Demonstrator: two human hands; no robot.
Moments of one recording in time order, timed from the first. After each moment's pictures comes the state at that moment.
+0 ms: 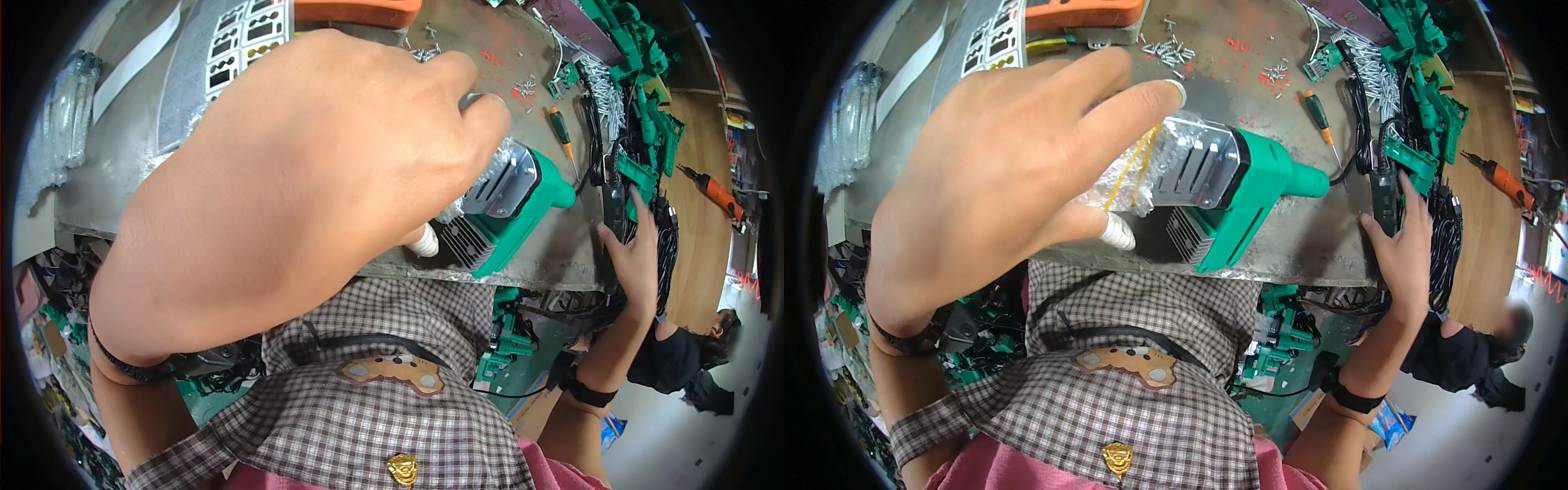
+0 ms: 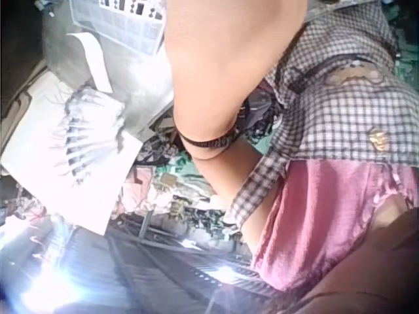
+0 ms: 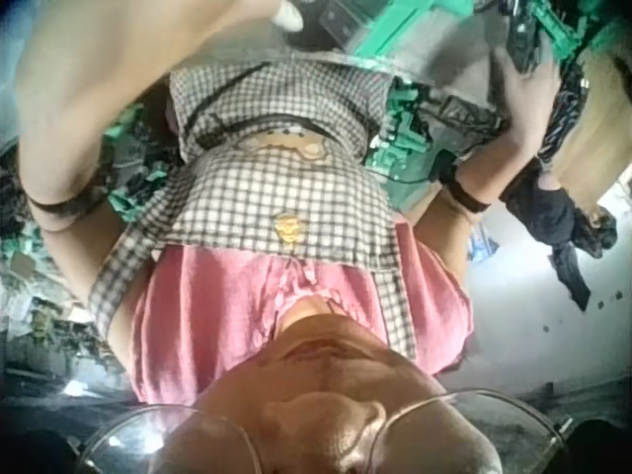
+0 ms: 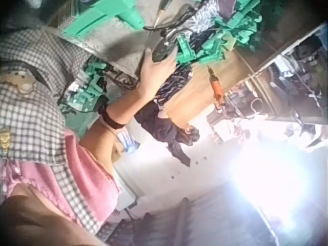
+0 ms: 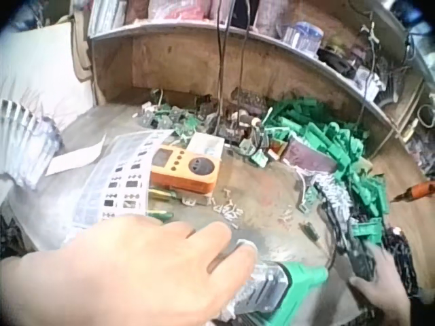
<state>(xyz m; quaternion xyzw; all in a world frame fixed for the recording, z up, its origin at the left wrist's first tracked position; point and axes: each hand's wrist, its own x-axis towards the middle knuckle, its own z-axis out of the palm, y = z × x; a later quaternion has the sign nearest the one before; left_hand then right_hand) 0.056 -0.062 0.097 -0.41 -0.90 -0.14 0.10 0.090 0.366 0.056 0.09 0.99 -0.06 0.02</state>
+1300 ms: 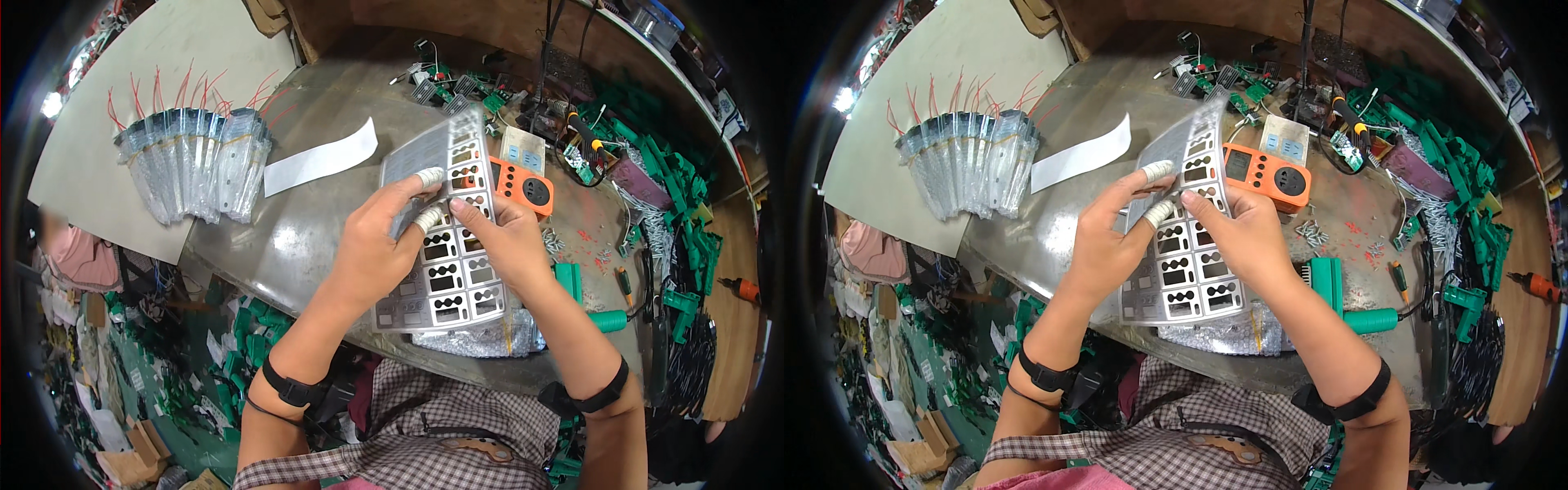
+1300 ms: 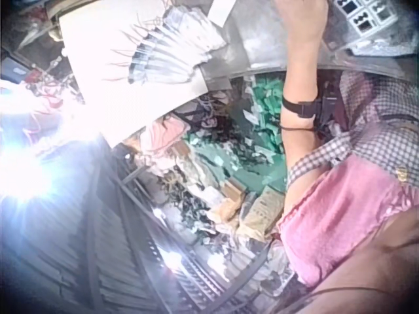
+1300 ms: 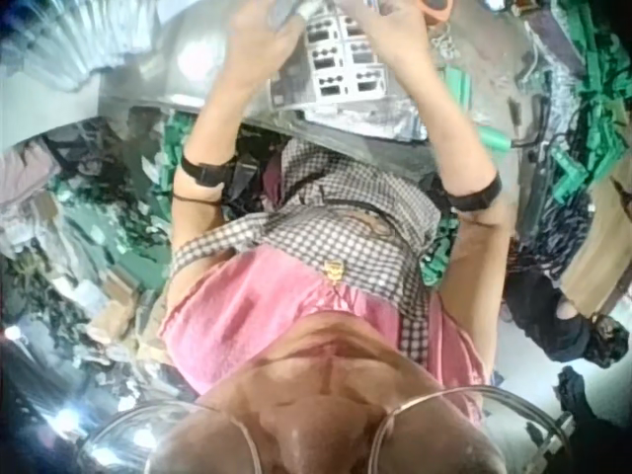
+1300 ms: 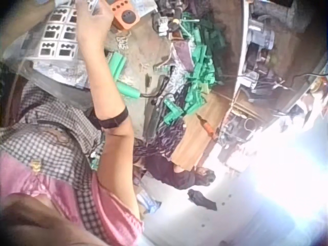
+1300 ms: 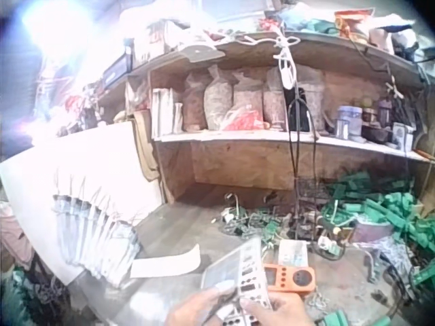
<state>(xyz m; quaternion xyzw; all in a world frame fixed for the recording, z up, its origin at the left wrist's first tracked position) 0.031 -0.191 0.027 -0.10 -0.82 -0.51 0.23 -0.025 -0.011 0.032 -0.12 0.67 -0.71 0.17</state>
